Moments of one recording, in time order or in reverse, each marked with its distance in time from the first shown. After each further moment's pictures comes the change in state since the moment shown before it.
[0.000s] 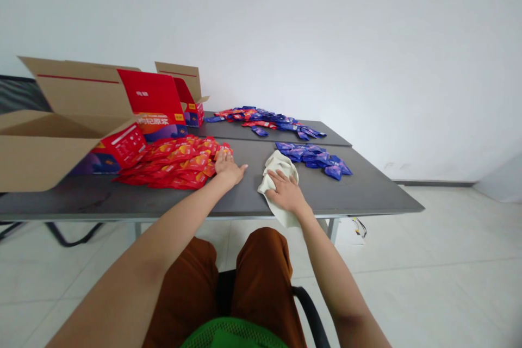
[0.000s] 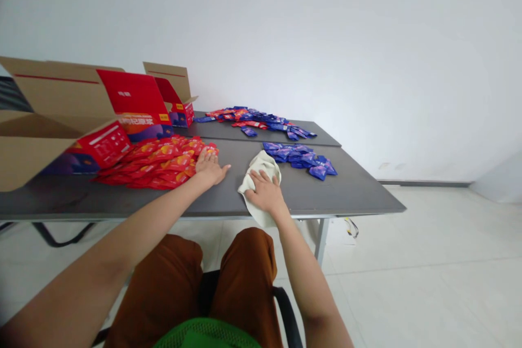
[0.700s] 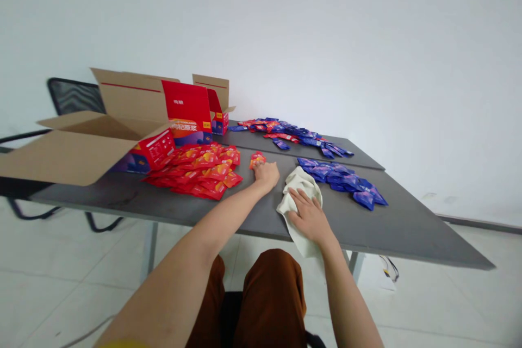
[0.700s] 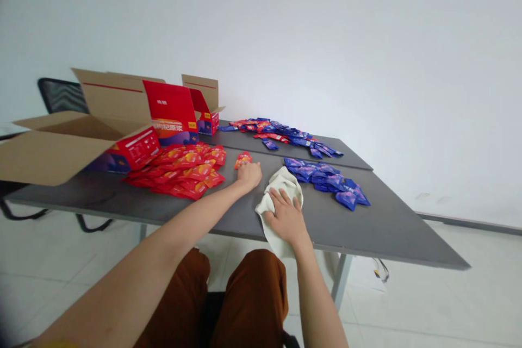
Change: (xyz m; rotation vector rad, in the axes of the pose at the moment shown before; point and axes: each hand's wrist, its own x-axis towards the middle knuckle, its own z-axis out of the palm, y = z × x) left_hand 0.045 0.057 0.001 -0.335 0.182 -0.124; right_hand 0.002 0.004 0.004 -0.021 0.015 -0.021
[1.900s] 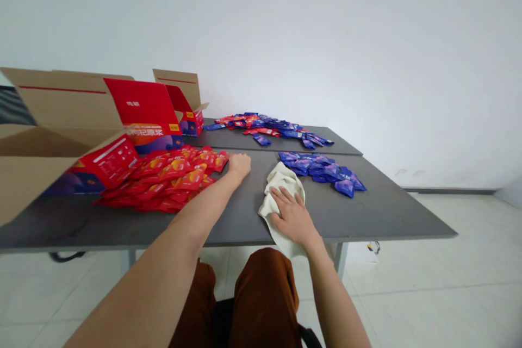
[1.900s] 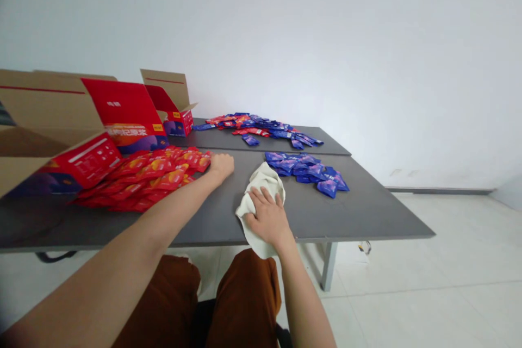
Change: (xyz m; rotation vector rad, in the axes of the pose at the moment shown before) left_hand 0.046 -0.022 -0.006 0.312 -0.079 0.305; right_hand -0.004 -0.002 -0.005 0.080 -0.014 0.005
